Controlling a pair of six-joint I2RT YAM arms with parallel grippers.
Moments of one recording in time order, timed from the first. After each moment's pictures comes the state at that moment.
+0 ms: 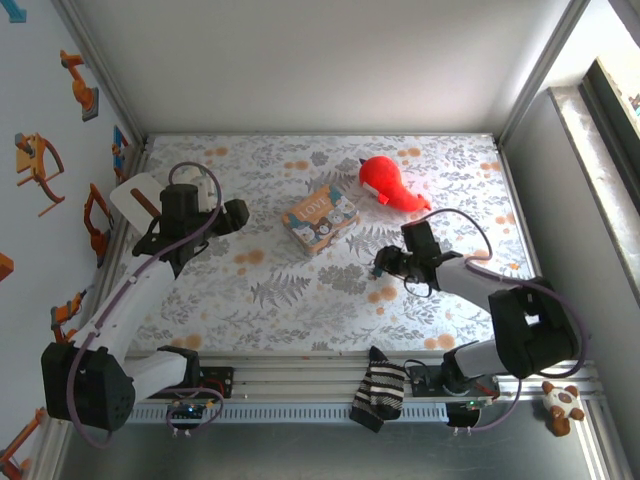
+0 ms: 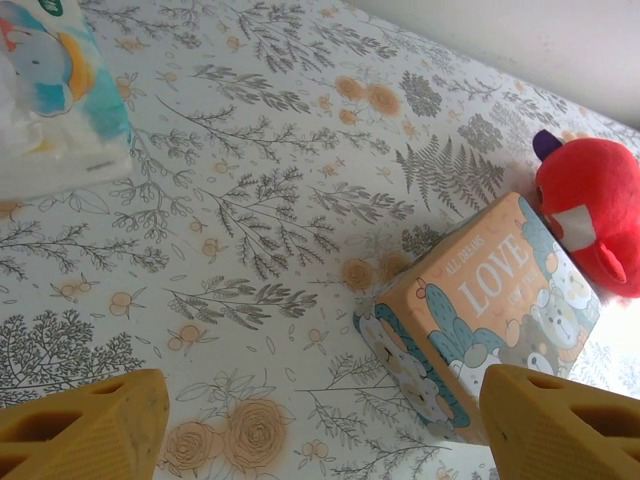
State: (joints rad) left arm -0.26 1.13 0.85 -0.36 0.11 -0.43; right arm 0.37 1.39 0.60 -0.18 -0.16 0.68
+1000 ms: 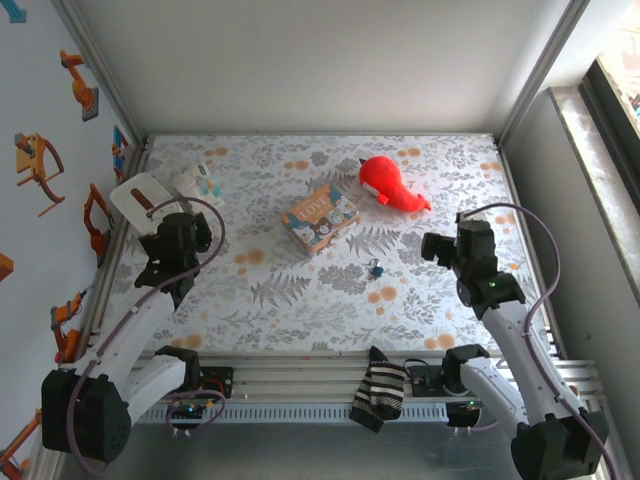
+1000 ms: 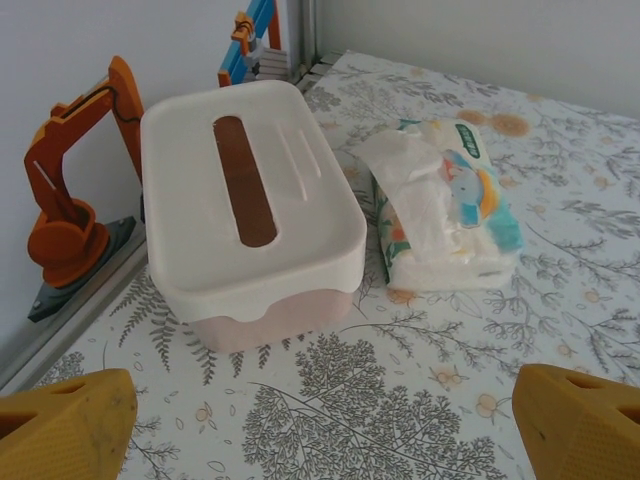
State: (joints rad) left arm -0.25 0.98 0.58 -0.14 -0.62 -0.30; right arm 0.17 0.79 0.65 -0.53 0.21 0.22
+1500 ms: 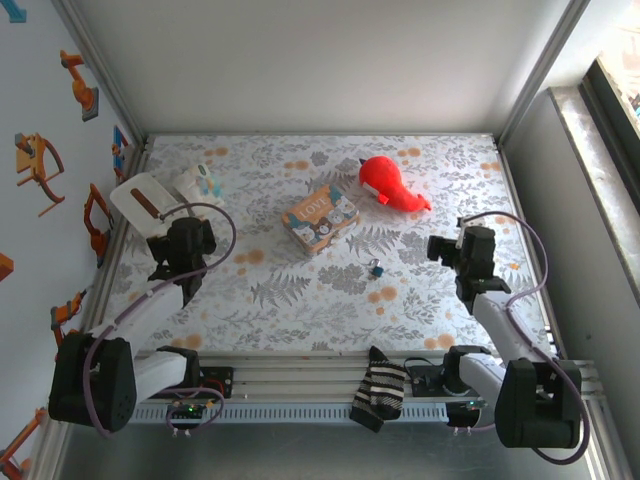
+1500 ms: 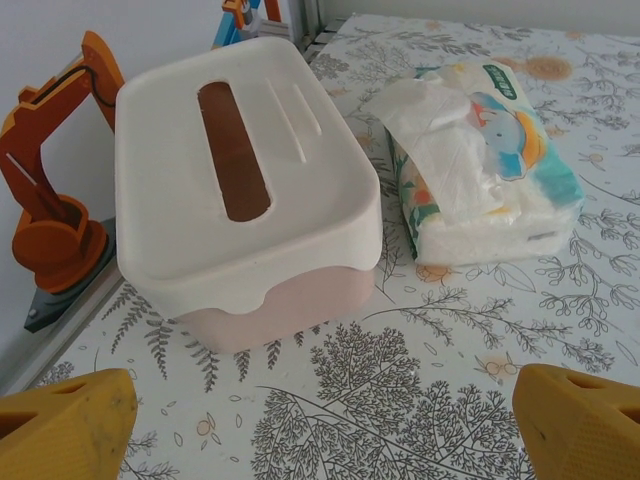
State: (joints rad) left arm -0.23 1.14 0.48 0.12 -0.60 -0.19; right arm -0.01 1.03 0.42 0.00 0.09 0.07
